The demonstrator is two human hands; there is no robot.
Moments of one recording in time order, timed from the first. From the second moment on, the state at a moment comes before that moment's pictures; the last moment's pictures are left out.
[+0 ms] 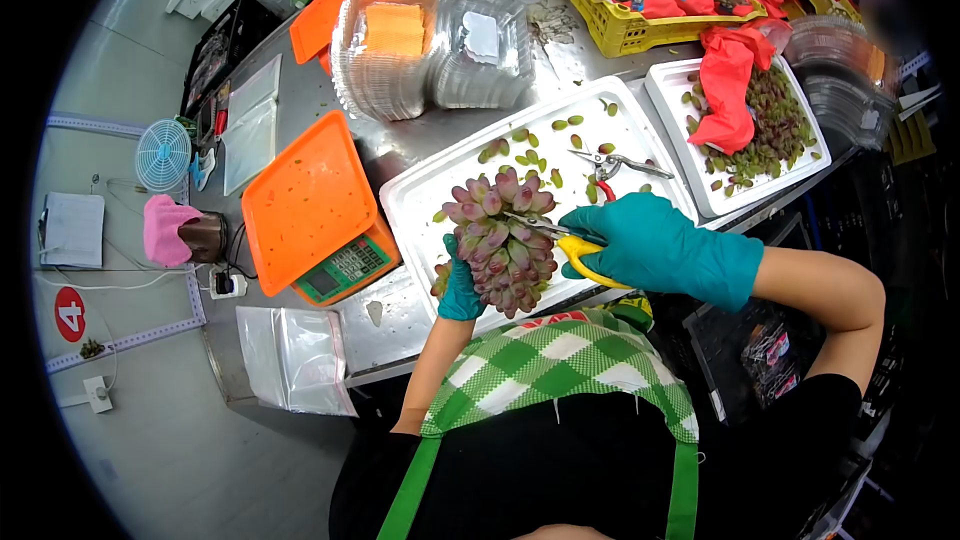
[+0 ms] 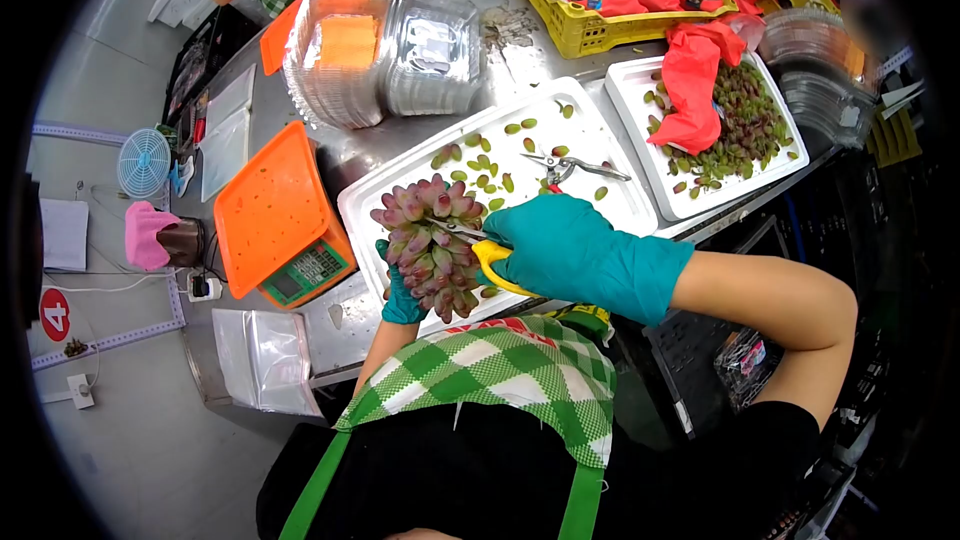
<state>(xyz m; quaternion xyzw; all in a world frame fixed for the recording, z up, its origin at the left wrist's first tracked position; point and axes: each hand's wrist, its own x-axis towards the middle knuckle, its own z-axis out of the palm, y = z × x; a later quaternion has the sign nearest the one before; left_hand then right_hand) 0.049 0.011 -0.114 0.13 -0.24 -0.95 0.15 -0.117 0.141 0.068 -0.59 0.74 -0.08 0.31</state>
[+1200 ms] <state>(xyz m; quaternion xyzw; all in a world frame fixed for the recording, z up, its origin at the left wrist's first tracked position) 0.054 0.009 -0.087 0.10 -0.34 -0.90 0.25 -0.099 0.156 0.077 -0.65 0.75 -0.05 0.14</state>
